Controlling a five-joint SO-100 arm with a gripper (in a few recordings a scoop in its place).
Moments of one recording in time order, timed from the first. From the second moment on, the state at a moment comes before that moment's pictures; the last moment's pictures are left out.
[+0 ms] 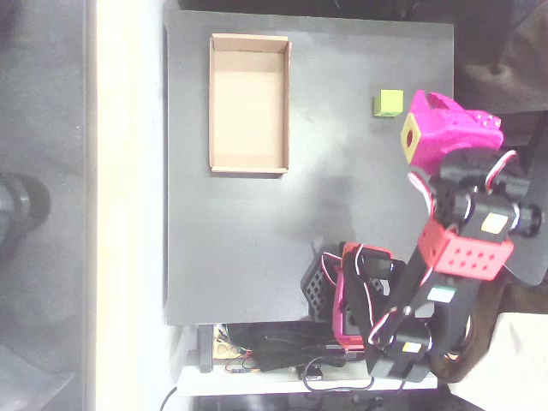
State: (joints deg) arm 8.8 127.9 95.8 80.9 85.4
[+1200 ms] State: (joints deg) arm 13.2 88.0 84.1 73.2 85.3
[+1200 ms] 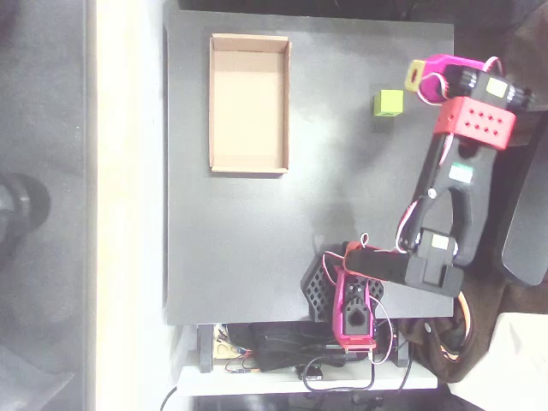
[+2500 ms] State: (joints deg) arm 7.6 68.6 85.0 68.5 85.6
